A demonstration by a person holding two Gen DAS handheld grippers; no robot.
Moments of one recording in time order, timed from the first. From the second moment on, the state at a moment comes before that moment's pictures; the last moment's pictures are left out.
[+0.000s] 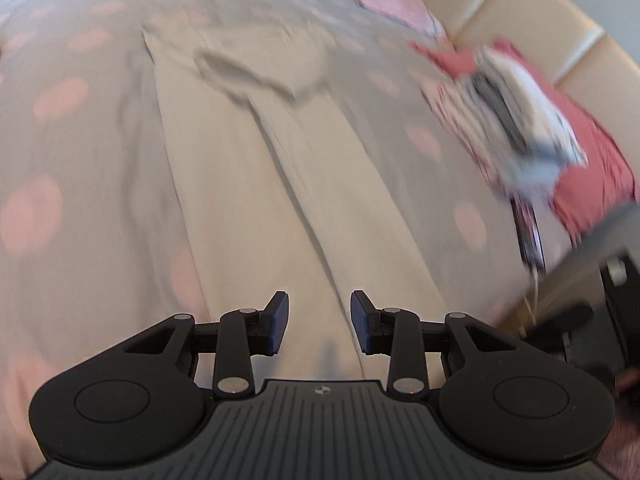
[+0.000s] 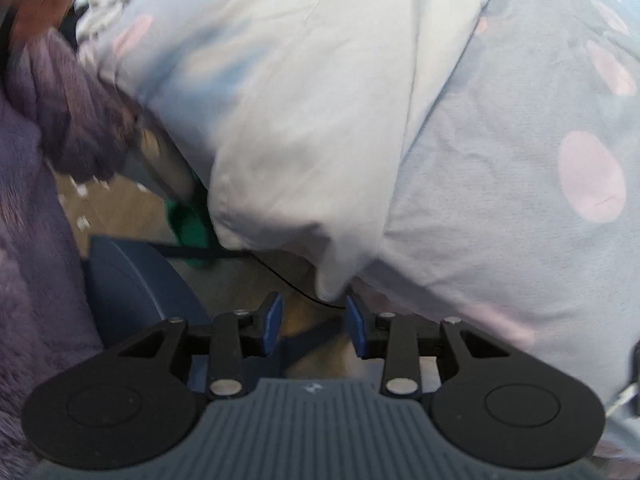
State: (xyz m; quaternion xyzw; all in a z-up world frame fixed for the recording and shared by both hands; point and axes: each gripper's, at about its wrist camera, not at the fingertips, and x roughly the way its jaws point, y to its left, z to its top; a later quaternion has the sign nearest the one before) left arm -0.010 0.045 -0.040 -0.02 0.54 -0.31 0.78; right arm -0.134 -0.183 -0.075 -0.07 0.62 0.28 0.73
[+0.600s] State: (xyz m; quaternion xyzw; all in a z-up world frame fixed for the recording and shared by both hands) left arm -0.087 -0.005 -0.124 0.14 0.58 -0.40 0.70; right arm -0.141 -0.161 -0.161 0.10 0.66 0.24 0.71
